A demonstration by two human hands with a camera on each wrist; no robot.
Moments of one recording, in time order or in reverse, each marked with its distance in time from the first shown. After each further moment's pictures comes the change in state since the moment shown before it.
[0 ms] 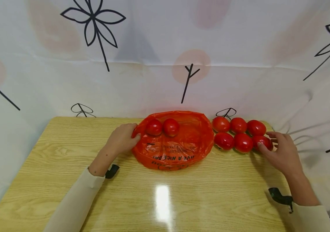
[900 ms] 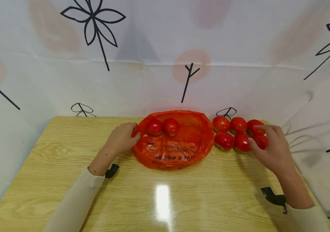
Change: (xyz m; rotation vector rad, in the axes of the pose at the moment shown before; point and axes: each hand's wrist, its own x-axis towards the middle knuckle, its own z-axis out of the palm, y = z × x) left_hand 0.000 0.001 -0.002 0.002 0.001 -0.008; right_hand -0.007 -0.063 -0.004 0.107 0.097 -0.142
